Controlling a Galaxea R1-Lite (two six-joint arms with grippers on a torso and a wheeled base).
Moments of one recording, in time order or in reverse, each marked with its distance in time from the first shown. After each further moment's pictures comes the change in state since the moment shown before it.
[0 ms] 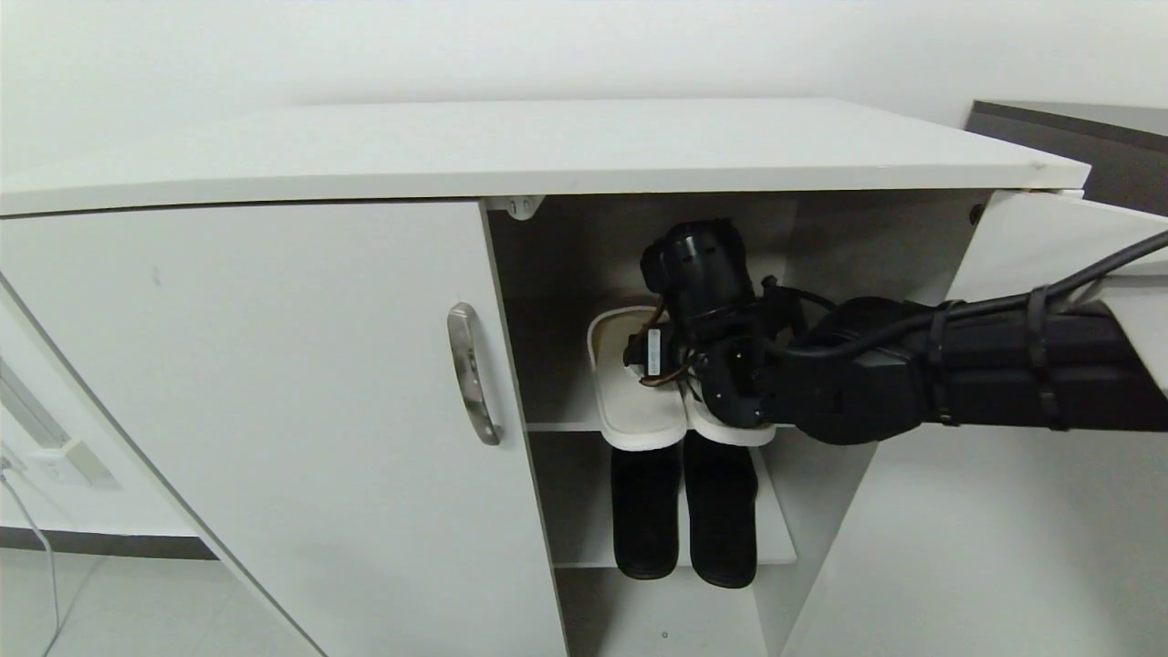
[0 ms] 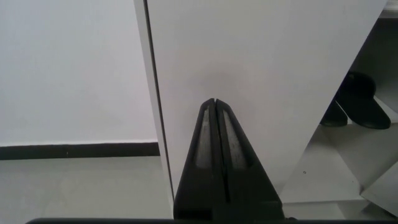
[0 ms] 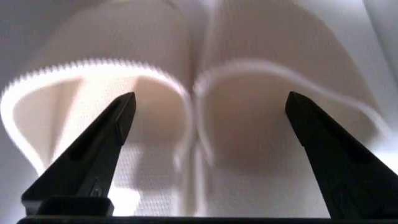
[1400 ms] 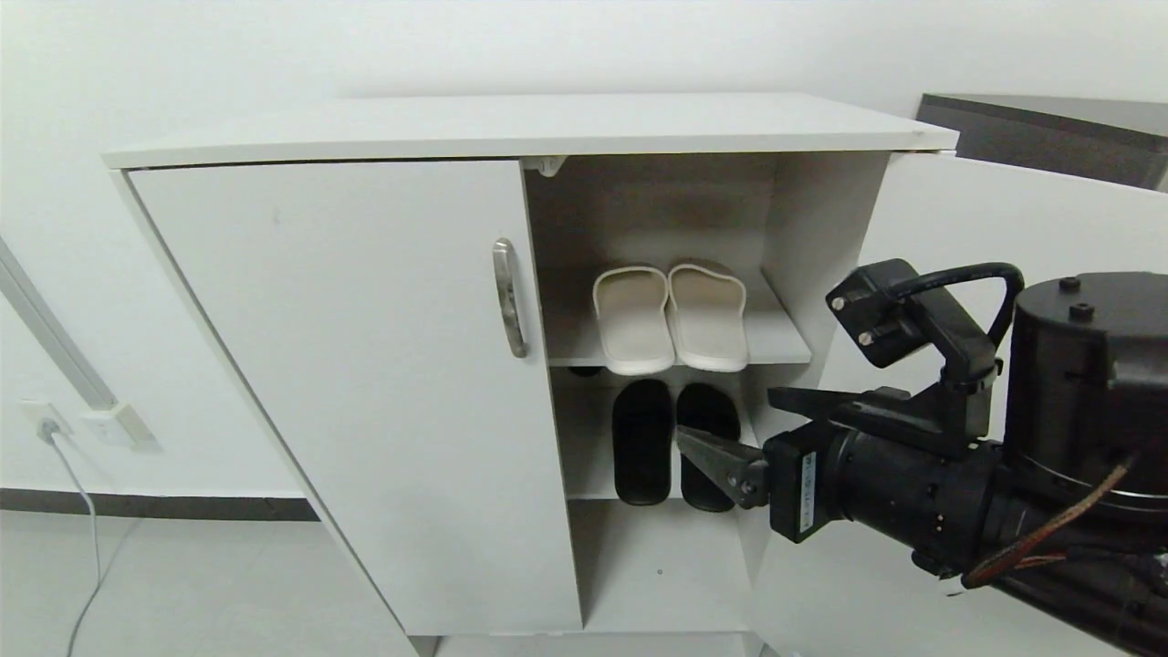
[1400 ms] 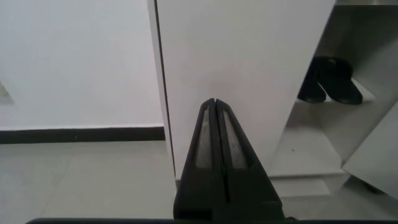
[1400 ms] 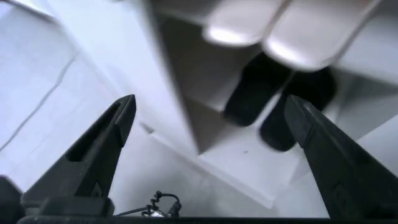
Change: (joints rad) left arm 0.000 0.000 0.000 0.000 -0.004 -0.001; right arm 0.133 -0.580 0.813 -0.443 0.377 -0.153
